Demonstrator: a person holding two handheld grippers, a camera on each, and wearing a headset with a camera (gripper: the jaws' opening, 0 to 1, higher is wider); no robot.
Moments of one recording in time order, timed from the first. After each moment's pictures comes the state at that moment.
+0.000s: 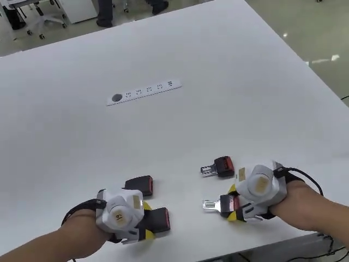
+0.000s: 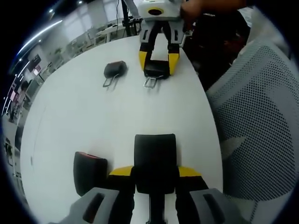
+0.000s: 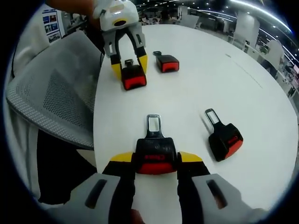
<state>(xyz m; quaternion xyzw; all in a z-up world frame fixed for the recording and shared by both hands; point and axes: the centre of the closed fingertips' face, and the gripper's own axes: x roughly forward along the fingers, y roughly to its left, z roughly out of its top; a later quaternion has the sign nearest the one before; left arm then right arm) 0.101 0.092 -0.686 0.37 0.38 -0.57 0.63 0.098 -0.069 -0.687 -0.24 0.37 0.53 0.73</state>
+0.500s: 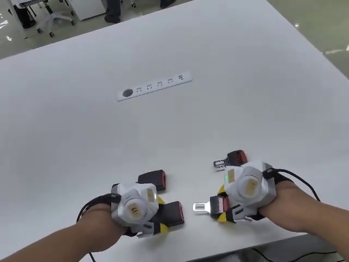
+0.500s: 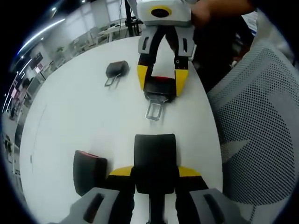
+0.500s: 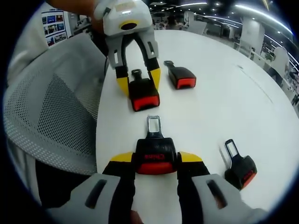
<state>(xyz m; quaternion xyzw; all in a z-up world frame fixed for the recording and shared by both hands) 0.100 0.092 -0.686 0.37 0.37 -0.57 0.63 0.098 -0.011 -0.687 -0.24 0.34 0.56 0.72</state>
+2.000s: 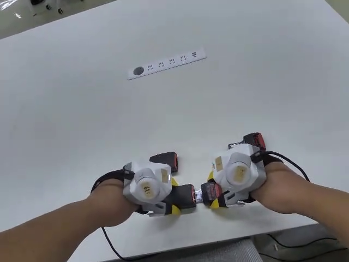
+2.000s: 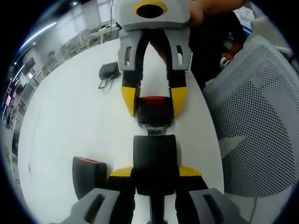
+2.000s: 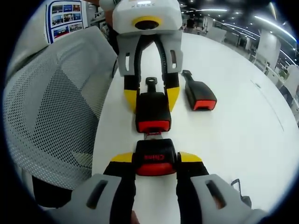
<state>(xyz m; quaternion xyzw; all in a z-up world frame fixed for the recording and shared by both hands) 0.106 0.094 -0.694 0.38 0.37 -0.60 0.61 0.103 0.034 -0.689 -0.27 0.31 0.61 0.67</state>
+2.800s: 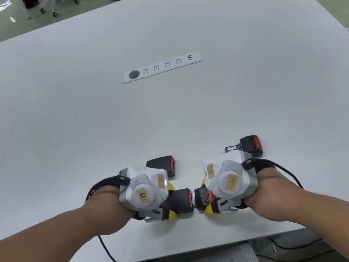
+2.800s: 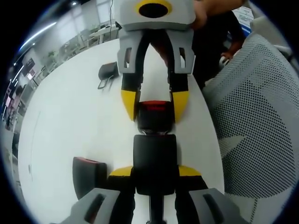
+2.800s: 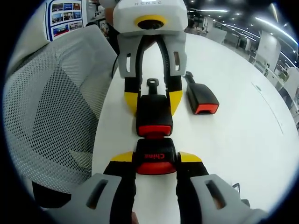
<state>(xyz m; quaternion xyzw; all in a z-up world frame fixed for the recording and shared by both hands) 0.102 0.094 -0.692 0.38 0.37 -0.60 0.60 0.103 0.040 -0.694 -0.28 0.31 0.61 0.67</state>
